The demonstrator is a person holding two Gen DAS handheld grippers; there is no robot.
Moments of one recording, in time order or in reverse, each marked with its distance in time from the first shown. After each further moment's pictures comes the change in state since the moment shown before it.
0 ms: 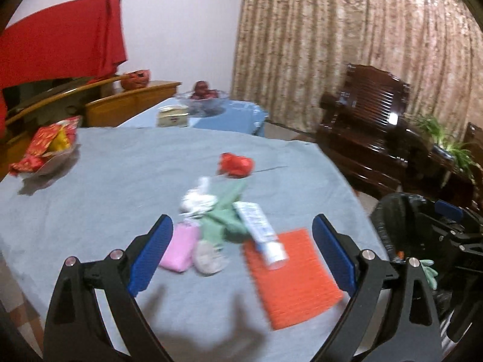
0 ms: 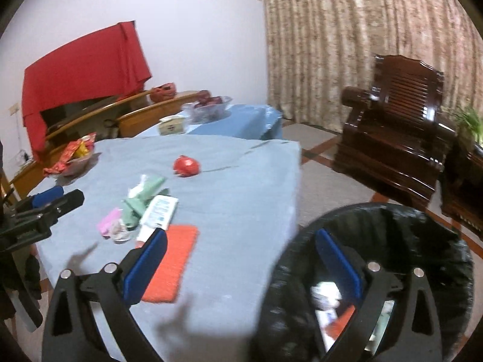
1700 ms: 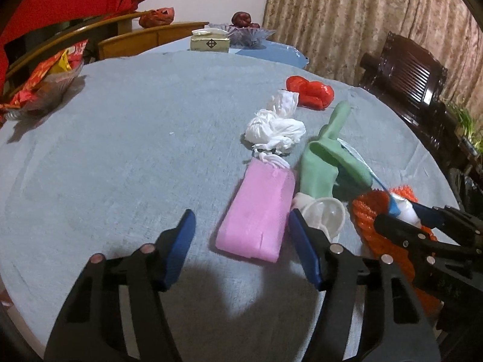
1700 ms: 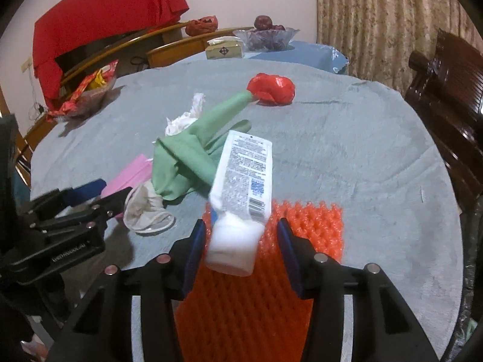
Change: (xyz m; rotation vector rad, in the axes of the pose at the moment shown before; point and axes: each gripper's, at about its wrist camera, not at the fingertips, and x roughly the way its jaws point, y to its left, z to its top) left arm 0.117 0.090 -0.047 -0.098 0.250 0.048; right arm 0.162 0.123 -0.031 -0.072 0.288 0.139
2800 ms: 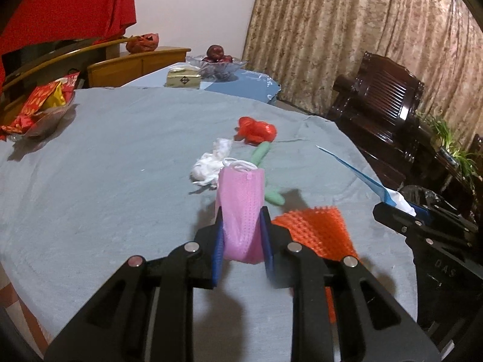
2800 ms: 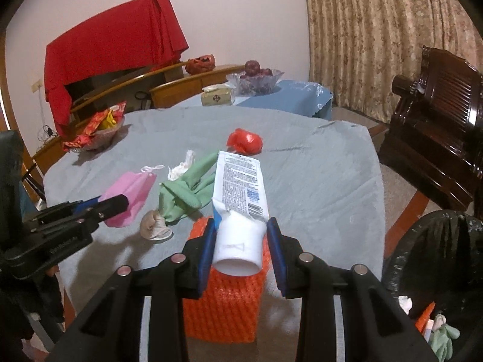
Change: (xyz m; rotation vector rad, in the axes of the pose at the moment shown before) left arm -0.075 -0.062 0.010 0.023 -0.119 -0.076; right arm -0.096 -0.039 0.002 -0.003 -0.178 0.005
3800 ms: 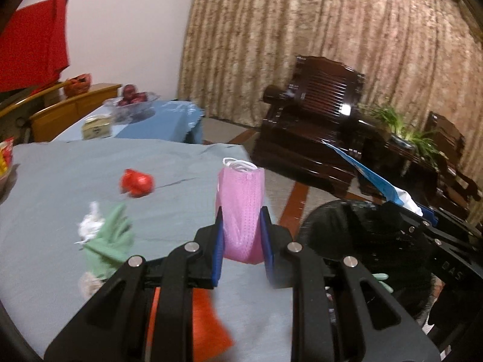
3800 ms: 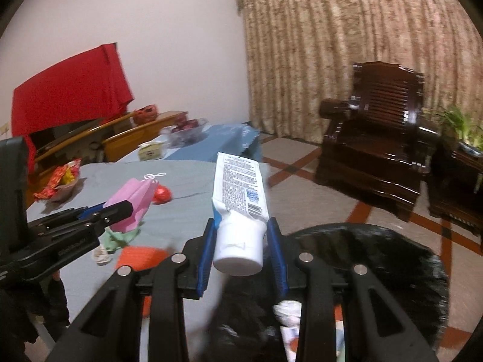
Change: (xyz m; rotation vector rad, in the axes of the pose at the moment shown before) left arm -0.009 -0.177 0.030 0.180 -0.091 -0.219; right arm -0.135 -0.128 -0.005 0.138 -0.195 -0.233
